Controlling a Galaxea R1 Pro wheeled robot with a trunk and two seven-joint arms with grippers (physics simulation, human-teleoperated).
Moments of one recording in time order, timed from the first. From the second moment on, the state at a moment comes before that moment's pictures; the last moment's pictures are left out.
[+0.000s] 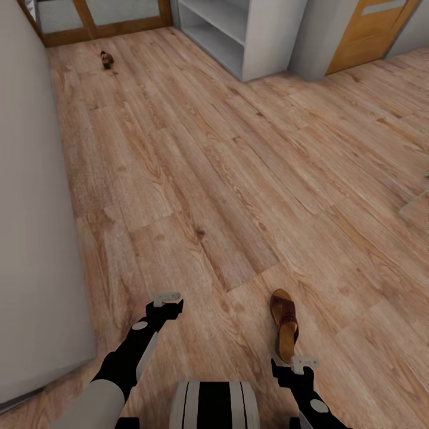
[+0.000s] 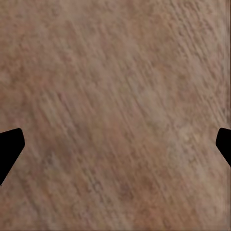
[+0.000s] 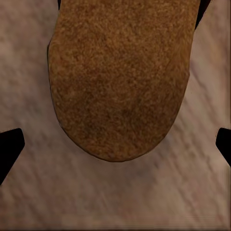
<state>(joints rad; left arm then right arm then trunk) -0.60 -0.10 -0.01 -0.72 0.01 0.11 0.00 -0.45 0.00 -0.03 -0.33 -0.02 -0.30 -0.02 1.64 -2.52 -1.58</state>
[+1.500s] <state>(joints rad) -0.60 -0.10 -0.01 -0.72 0.01 0.11 0.00 -0.45 0.00 -0.03 -0.32 -0.01 -0.31 -0.02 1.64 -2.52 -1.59</state>
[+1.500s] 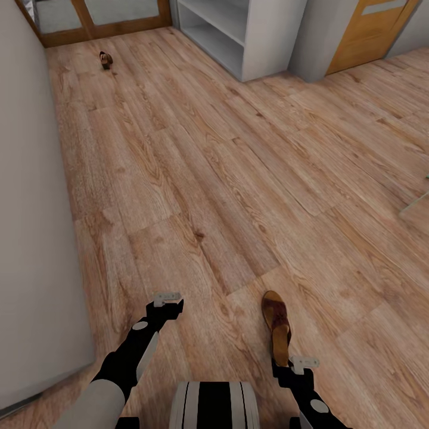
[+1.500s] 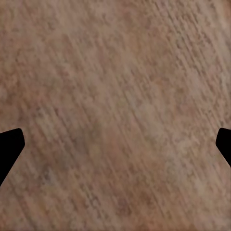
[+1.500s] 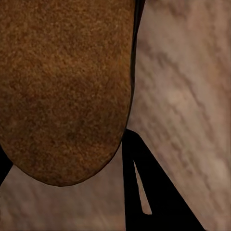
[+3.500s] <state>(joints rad) -0.60 -0.13 -0.02 -0.80 0.01 0.20 0.00 -0.45 0.00 -0.02 -1.09 -0.01 -0.30 -0.03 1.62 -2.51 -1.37</state>
